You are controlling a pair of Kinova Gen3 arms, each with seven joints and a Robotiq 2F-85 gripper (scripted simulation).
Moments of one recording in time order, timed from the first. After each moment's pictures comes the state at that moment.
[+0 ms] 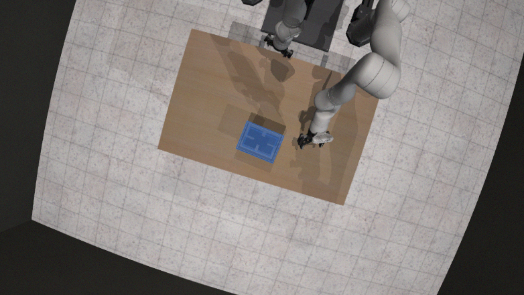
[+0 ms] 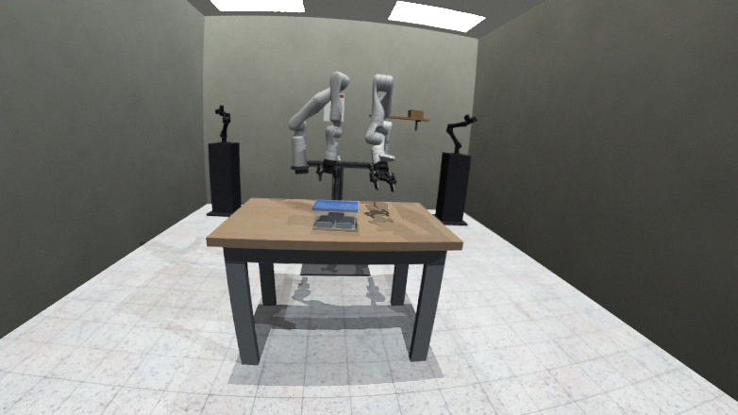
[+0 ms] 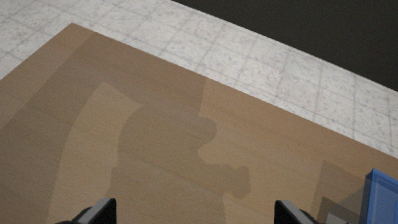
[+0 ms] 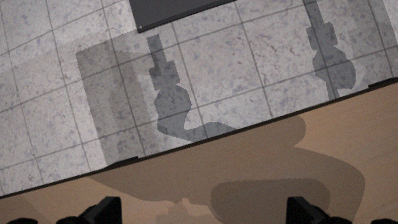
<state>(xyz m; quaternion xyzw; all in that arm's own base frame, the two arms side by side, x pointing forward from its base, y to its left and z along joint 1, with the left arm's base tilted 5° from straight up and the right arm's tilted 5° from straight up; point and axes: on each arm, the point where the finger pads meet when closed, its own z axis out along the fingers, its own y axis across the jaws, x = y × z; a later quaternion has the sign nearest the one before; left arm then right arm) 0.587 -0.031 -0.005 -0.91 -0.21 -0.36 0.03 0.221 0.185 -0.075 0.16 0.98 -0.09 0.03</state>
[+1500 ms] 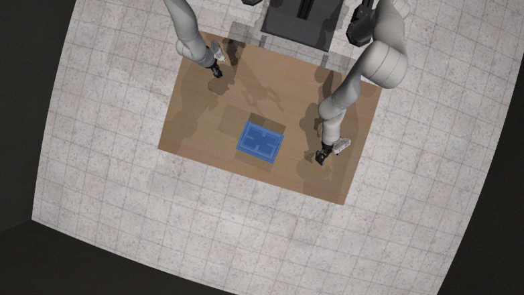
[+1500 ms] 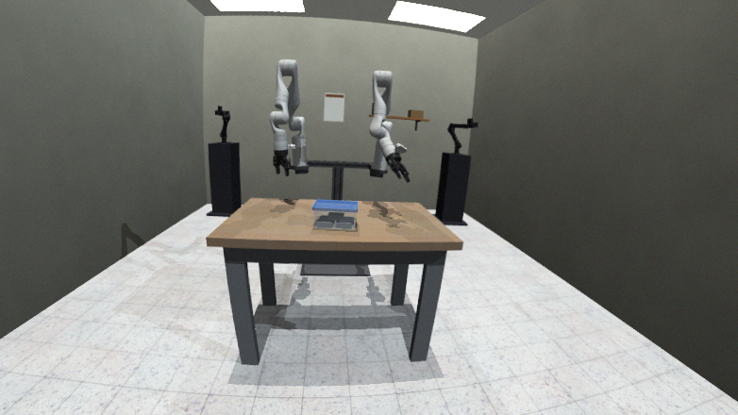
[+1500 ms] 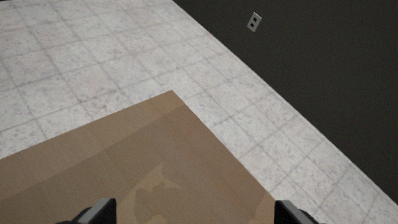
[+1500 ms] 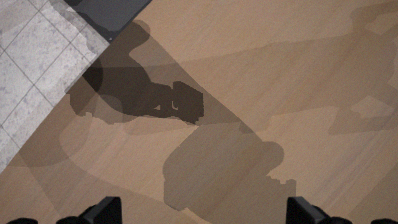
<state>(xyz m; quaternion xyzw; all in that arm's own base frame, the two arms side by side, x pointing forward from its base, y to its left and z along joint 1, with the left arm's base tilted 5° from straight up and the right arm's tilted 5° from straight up) 0.606 0.051 0.062 -0.80 -0.42 -0.42 0.05 0.378 -0.061 0.015 0.41 0.91 -0.02 -0.02</state>
